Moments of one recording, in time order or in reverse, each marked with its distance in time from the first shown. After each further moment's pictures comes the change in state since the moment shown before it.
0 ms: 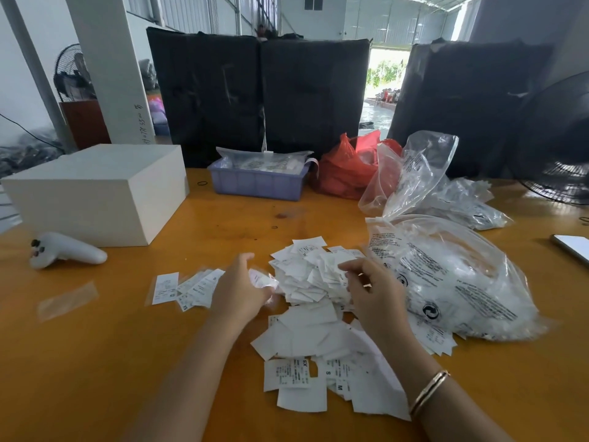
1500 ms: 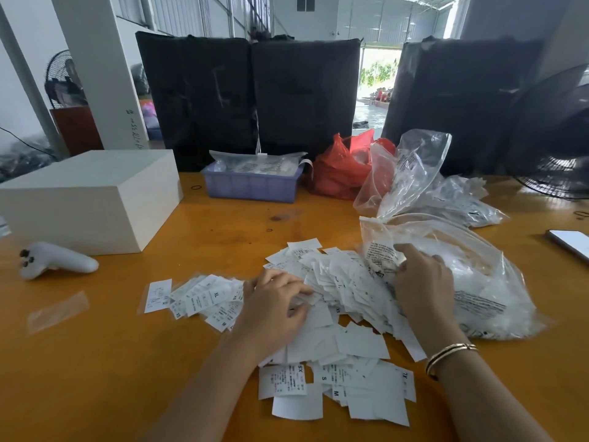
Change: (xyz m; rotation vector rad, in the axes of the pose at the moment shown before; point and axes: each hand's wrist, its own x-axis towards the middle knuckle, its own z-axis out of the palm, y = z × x) left_hand -0.023 0.015 0.028 0.238 -0.072 0.644; right_hand 0.037 0.039 -0.045 -0.679 0.177 0.129
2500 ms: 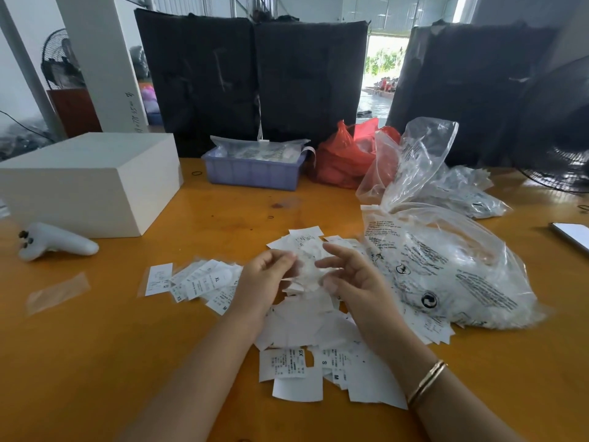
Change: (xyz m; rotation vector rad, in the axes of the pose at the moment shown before) left_hand 0.008 0.013 -0.017 -1.138 0.161 -0.586; right_hand -0.056 -0.049 0.010 1.223 -0.559 -0.042
